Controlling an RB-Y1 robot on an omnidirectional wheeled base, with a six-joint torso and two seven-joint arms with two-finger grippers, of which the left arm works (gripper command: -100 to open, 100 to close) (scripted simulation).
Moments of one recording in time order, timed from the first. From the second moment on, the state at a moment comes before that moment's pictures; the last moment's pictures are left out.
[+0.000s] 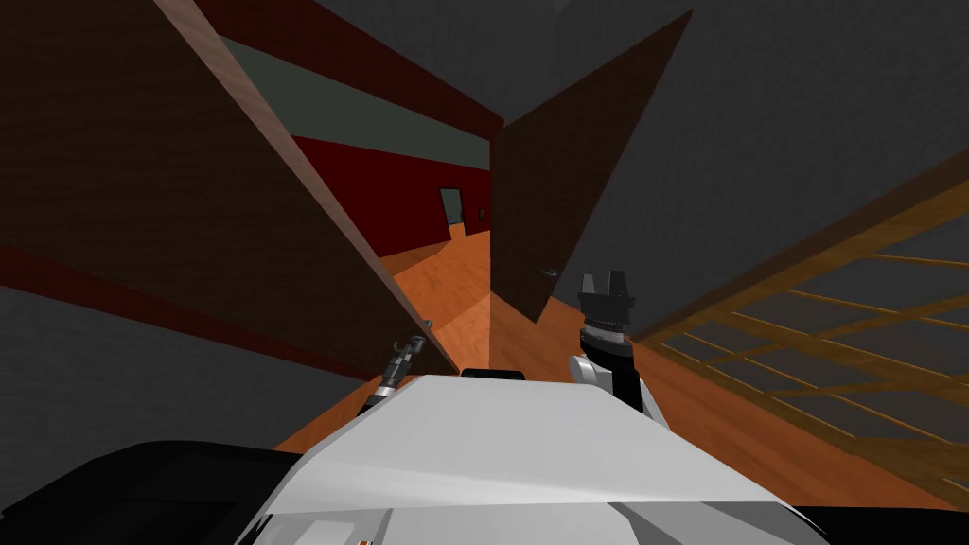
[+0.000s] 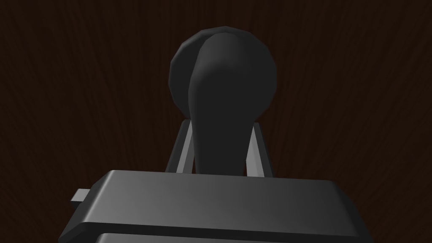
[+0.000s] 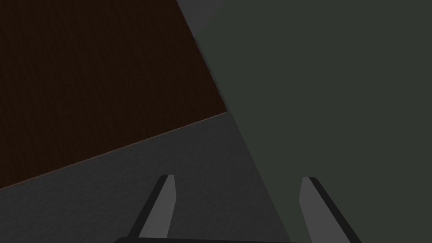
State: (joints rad) arm 0.30 0.45 -0.01 -0.66 0.03 -1.21 0.44
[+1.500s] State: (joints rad) arm 0.29 0.47 -0.02 -0.58 0.02 -1.29 0.46
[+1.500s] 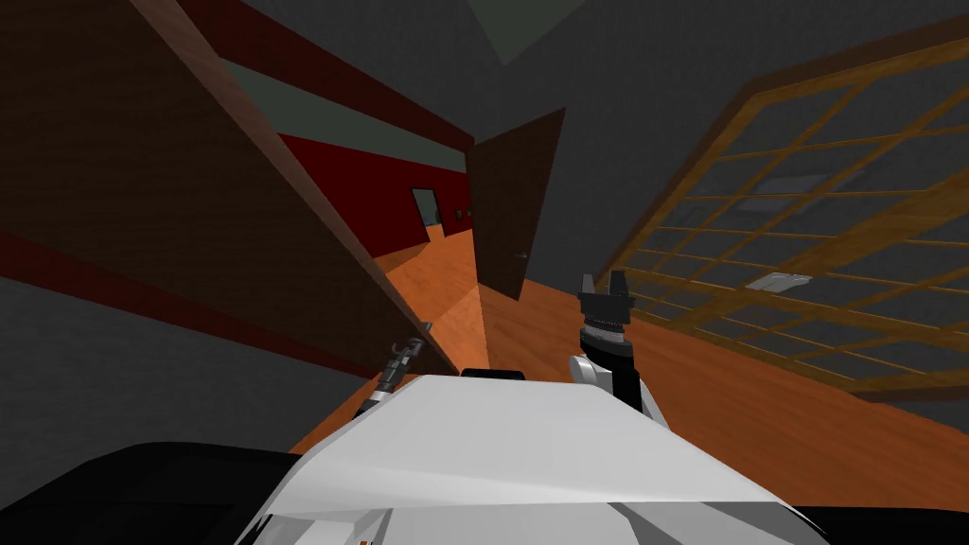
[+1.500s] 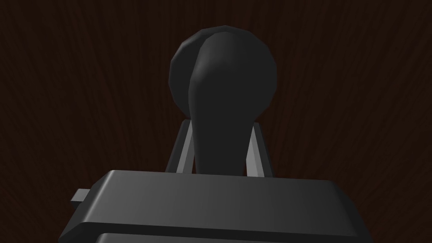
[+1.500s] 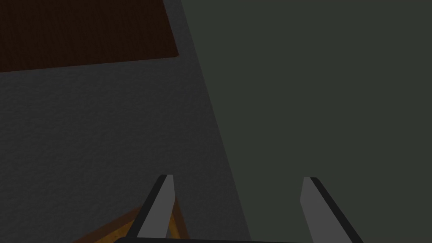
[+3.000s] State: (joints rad) arm 0.06 0.41 -0.06 -0.55 0.04 -1.10 0.38
